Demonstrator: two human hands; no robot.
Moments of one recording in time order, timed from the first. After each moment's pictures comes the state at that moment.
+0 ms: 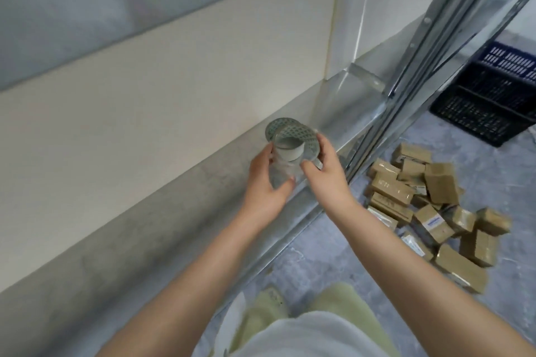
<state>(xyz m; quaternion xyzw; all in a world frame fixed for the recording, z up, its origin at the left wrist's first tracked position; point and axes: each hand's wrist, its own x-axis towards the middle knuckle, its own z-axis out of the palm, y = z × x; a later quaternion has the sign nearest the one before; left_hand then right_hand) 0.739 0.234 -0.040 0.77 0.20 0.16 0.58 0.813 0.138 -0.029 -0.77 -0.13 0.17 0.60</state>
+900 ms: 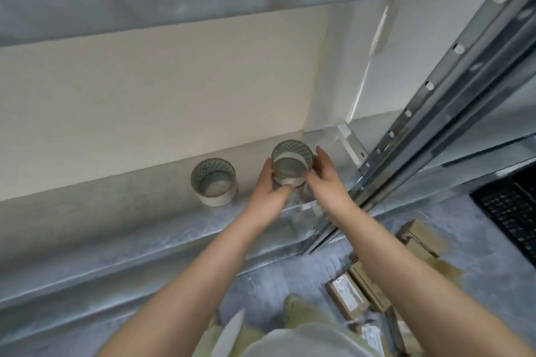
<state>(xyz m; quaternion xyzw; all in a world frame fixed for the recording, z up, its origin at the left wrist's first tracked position) 0.935 0.154 -0.038 0.65 0.37 0.17 0.65 1.049 0.090 -0.039 -0.74 -0.25 0.35 0.51</state>
